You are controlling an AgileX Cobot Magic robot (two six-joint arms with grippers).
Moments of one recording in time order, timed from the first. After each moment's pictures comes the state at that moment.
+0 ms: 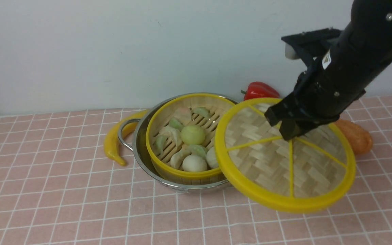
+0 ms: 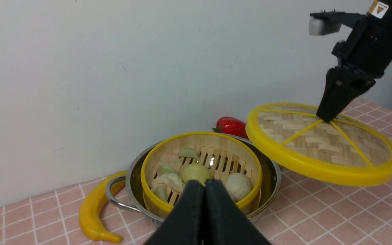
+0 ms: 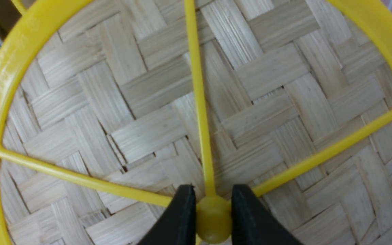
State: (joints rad) right arm 0.48 1.71 -1.58 0.11 1.24 0.15; left arm -0.23 0.12 -0.55 -0.34 0.65 0.32
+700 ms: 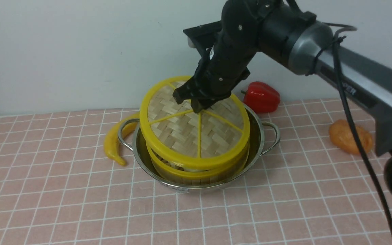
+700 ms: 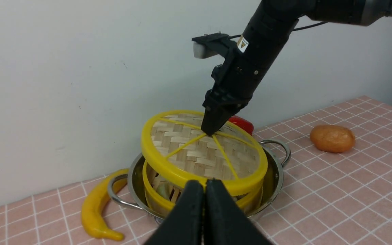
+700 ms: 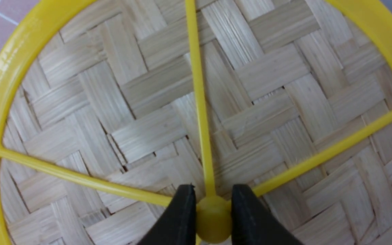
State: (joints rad) right arm 0.60 2.30 -2.29 0.12 1.23 0.12; left arm -0.23 0.12 -0.55 -0.33 0.65 0.32
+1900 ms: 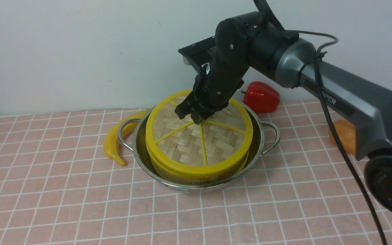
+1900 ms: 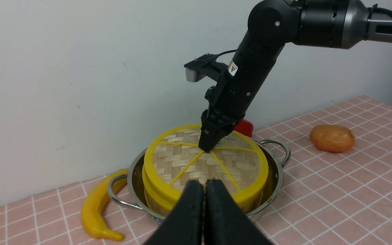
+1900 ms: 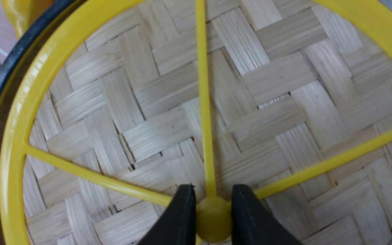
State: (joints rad) right arm 0.60 2.36 -2.31 0.13 1.21 0.01; left arm -0.23 0.12 -0.55 -0.33 0.65 0.32
